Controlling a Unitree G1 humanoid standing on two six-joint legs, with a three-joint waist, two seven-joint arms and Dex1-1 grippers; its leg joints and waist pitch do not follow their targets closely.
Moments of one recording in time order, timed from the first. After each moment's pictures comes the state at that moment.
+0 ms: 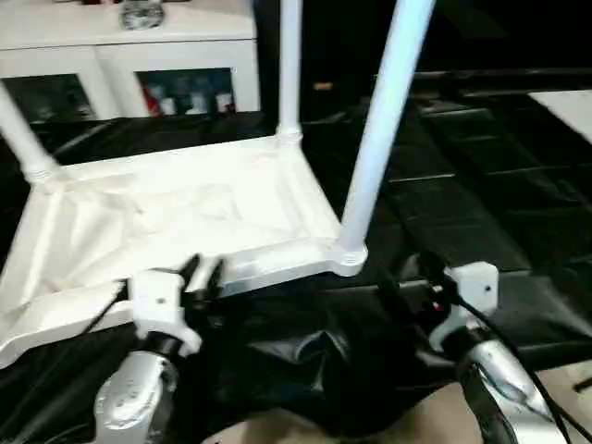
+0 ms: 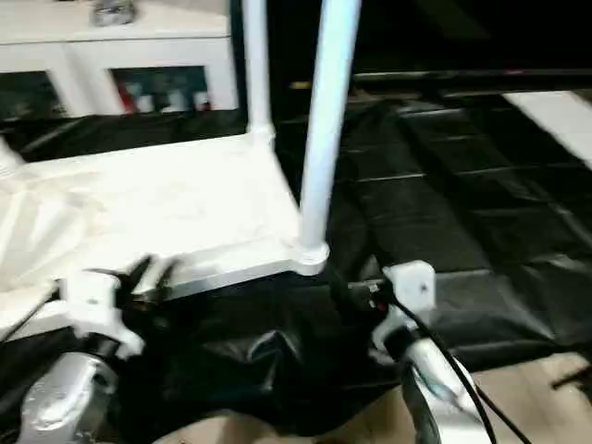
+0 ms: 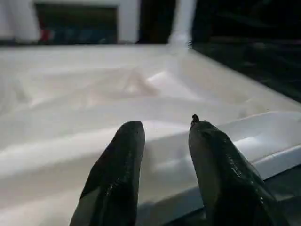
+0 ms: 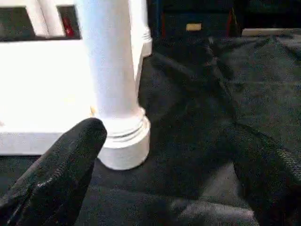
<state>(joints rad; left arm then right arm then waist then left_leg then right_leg) 0.24 -0.01 0.13 -0.32 -0.06 0.18 -0.28 0.12 -0.10 -0.03 -0.23 0.16 0.26 0.37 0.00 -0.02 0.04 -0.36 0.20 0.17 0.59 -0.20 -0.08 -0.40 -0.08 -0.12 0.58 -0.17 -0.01</state>
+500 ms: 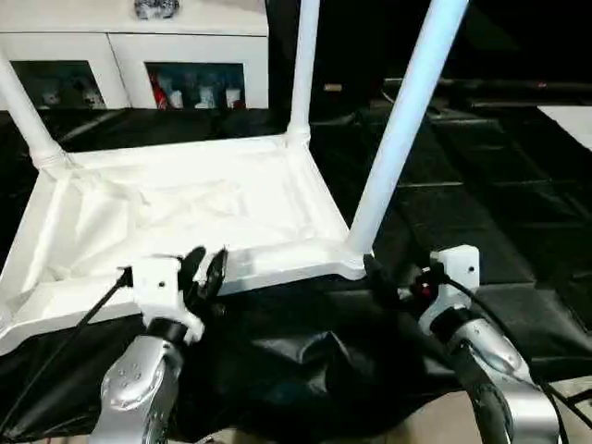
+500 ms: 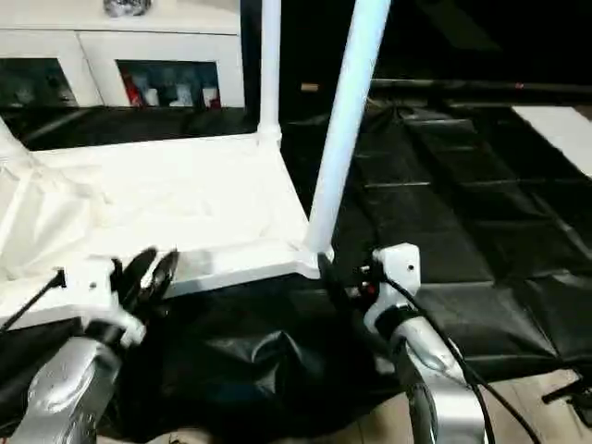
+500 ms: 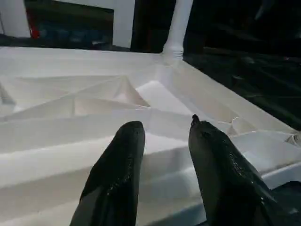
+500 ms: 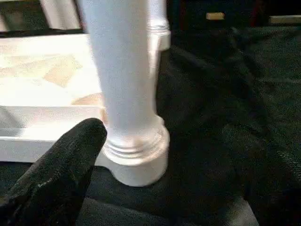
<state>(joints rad) 0.16 0.01 0.08 -0.33 -0.10 0.24 -0.27 0.03 -0.12 -0.04 -0.13 0.20 0.30 0.37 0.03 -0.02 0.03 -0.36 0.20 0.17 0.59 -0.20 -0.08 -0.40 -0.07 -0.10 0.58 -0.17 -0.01</state>
